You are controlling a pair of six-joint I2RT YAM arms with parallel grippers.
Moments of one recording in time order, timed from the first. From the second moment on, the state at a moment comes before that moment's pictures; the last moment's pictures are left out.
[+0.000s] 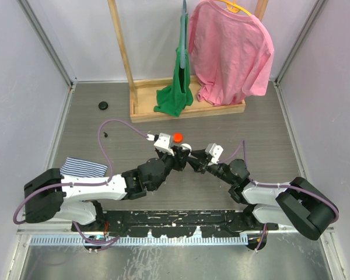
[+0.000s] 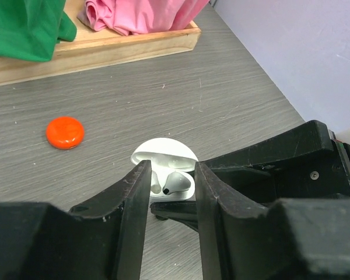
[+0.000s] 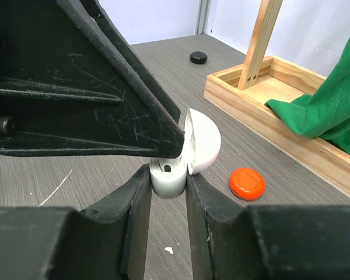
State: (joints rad) left arm -1.22 1.31 0.67 0.56 -0.65 -0.43; right arm 0.69 1.19 0.12 1.24 -0.32 -0.04
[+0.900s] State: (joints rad) left arm -1.07 0.94 0.56 0.34 -0.36 -0.24; right arm 0.69 1.17 0.12 1.20 -0.38 -0.03
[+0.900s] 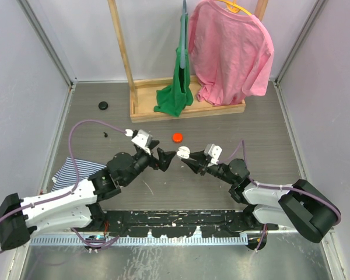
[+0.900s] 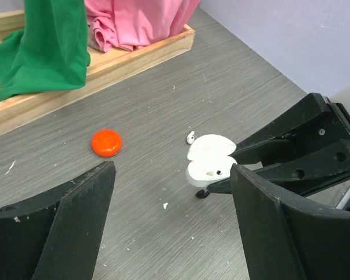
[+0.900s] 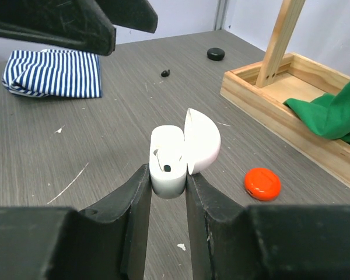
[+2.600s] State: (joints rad) left arm -0.70 0.89 0.24 0.83 0.62 -0.26; right arm 0.69 1.20 0.29 1.16 -0.81 0.19
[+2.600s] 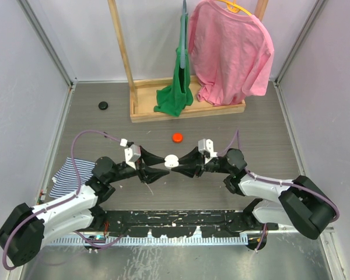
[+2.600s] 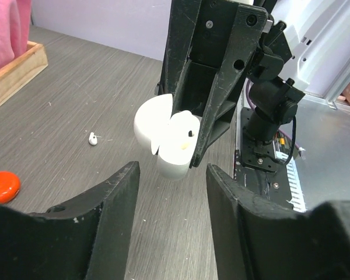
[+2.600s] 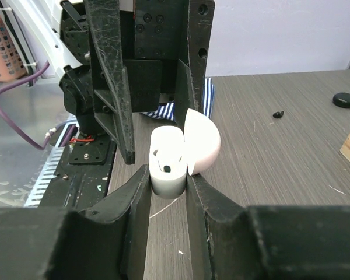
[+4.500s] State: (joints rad) left arm -0.70 0.88 0.24 0.88 0.63 -0.30; right arm 0.69 1.16 0.32 1.08 -0.88 0.13
